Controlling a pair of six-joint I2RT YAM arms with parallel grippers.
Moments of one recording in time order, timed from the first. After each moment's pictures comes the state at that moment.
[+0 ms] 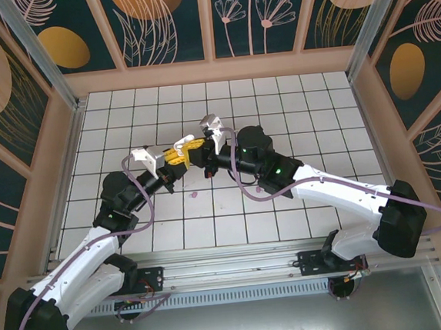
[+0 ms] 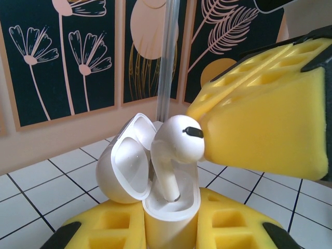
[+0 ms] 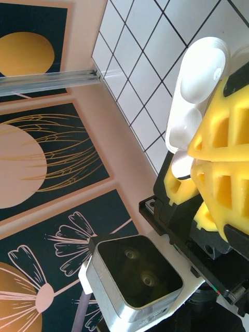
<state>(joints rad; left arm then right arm) -0.48 0.86 0.44 0.52 0.45 -0.16 0.96 1.34 1.03 0.25 -0.24 0.28</state>
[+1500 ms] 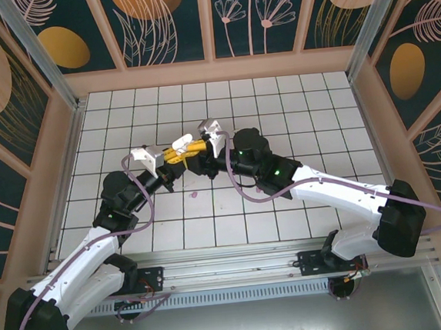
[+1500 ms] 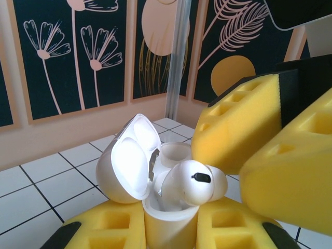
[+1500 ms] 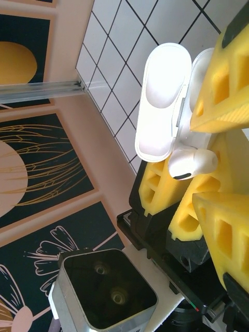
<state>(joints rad) -0.48 0.86 0.44 0.50 0.41 -0.15 0.98 1.34 1.03 0.17 -0.19 0.25</state>
